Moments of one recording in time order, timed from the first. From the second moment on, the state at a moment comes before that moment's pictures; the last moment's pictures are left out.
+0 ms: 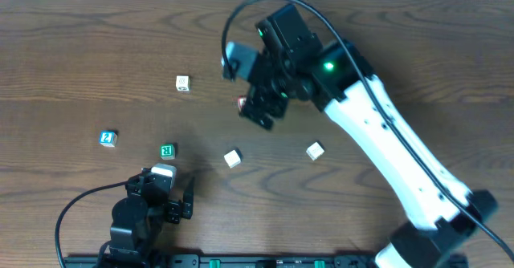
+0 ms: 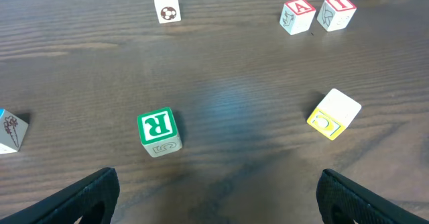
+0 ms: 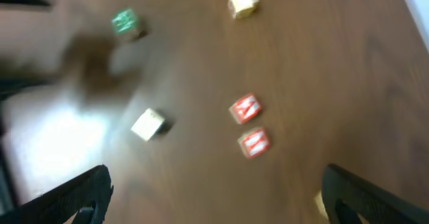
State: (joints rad) left arm -0.18 0.01 0.16 -0.69 0.07 0.04; right arm 0.64 1.75 1.91 -1.25 -0.23 -0.51
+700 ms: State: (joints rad) left arm -0.18 0.01 0.16 -0.59 0.04 -0.02; right arm 0.57 1.47 1.70 -1.24 -0.23 -0.53
